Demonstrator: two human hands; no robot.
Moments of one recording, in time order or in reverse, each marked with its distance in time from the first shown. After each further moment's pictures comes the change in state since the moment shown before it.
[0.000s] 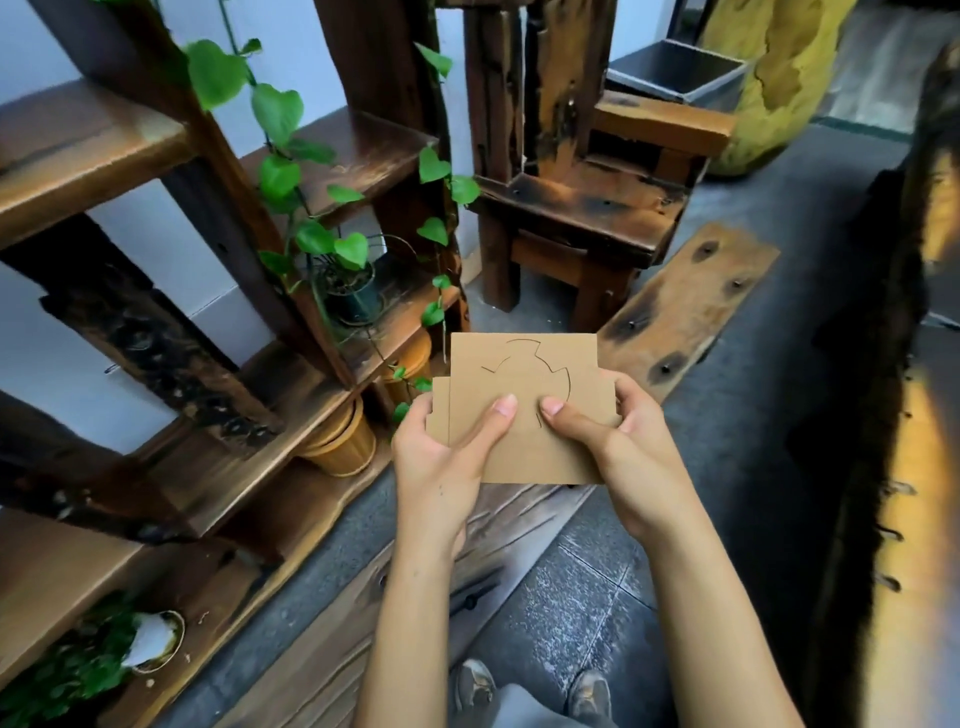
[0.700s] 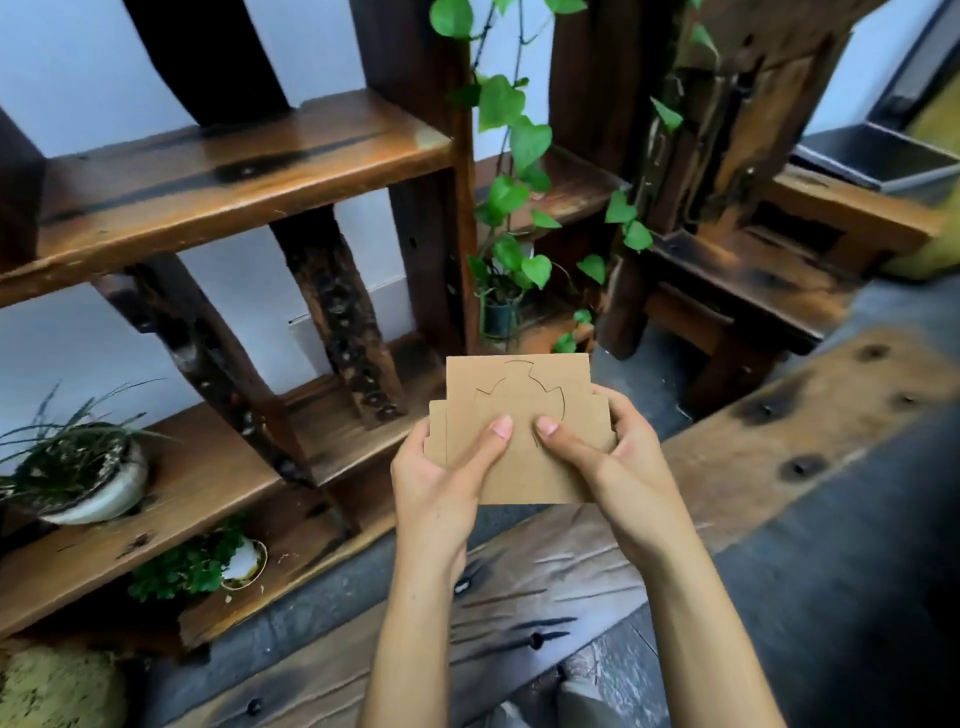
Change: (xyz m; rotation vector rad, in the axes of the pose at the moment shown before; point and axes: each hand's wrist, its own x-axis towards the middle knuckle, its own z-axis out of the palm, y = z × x) left_hand 0.002 0.050 -0.139 -0.048 0.332 0.045; right_hand -0.011 0.008 0.157 -0.128 -0.347 -0.017
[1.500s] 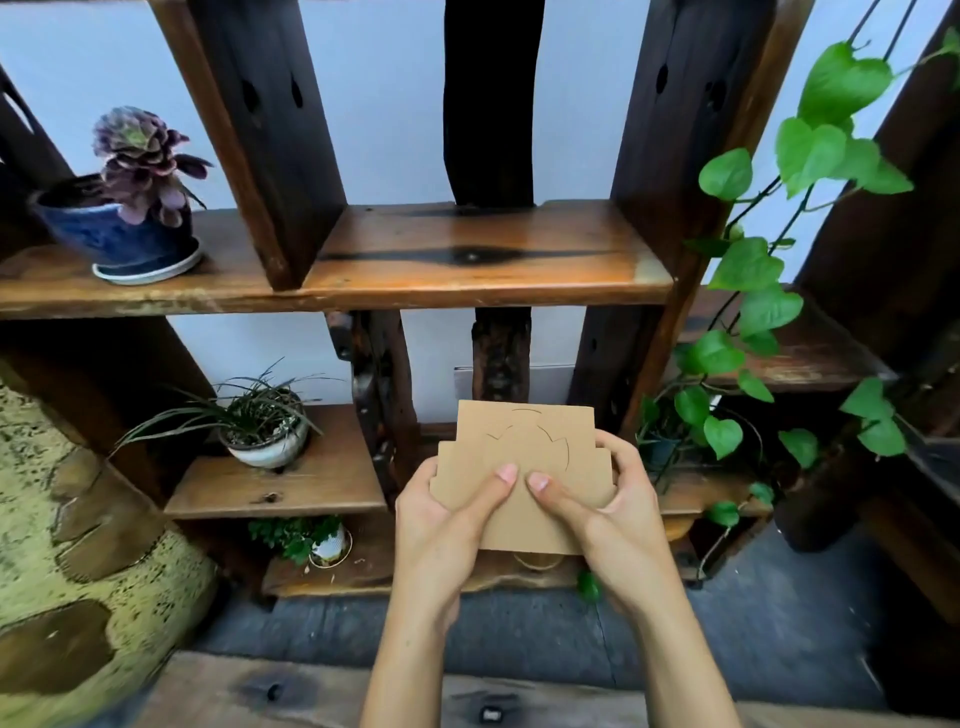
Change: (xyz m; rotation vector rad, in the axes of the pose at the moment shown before) left_hand 0.090 0.047 -0.023 -0.039 0.426 0.152; right_hand 0.143 -0.025 0.099 -0.079 -0.448 -0.110
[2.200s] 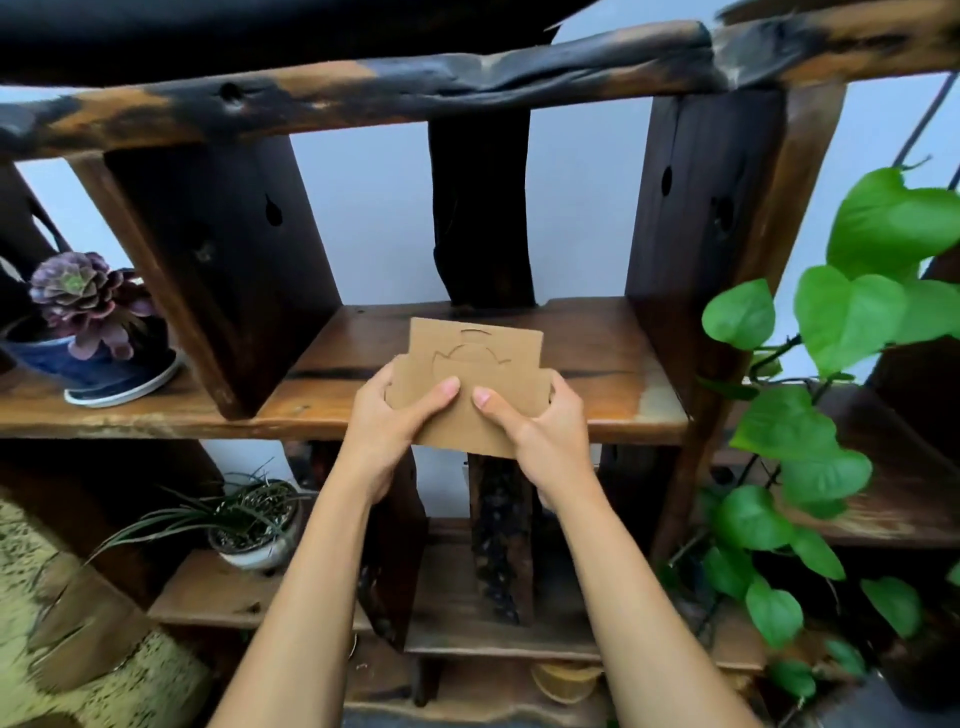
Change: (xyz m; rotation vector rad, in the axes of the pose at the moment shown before) left_hand 0.241 0.102 0.060 0.274 -0.092 0.305; right_hand 0.256 -0.063 0.045 -0.006 -0.146 -0.173
